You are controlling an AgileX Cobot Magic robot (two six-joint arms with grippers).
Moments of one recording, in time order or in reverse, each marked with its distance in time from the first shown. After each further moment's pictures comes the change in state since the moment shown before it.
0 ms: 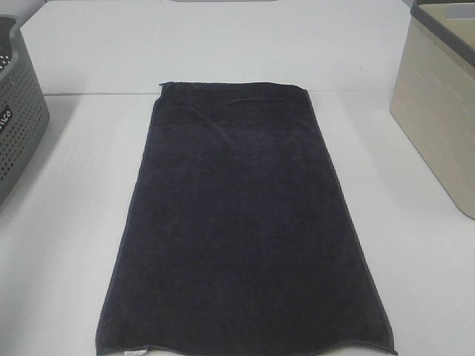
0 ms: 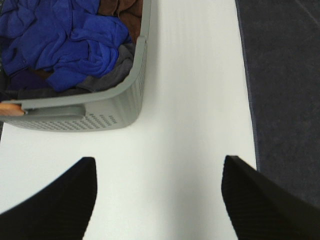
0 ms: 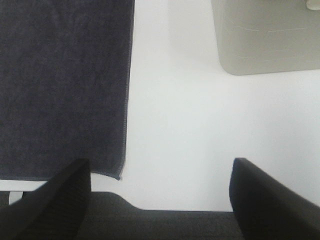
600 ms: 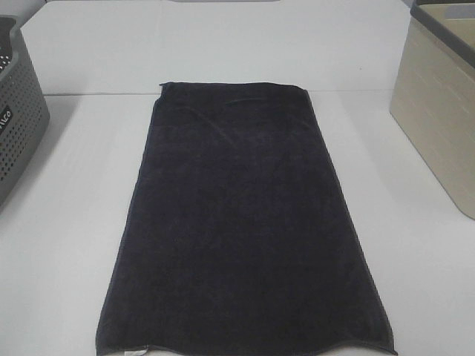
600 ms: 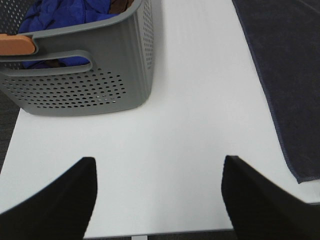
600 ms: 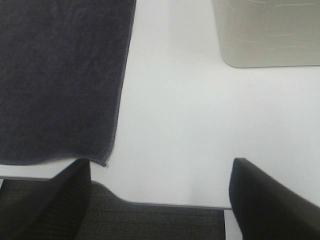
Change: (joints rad) left arm 0.000 -0.683 0.407 0.023 0.012 0.074; right arm 0.000 -0.428 0.278 -0.006 0.003 -0.057
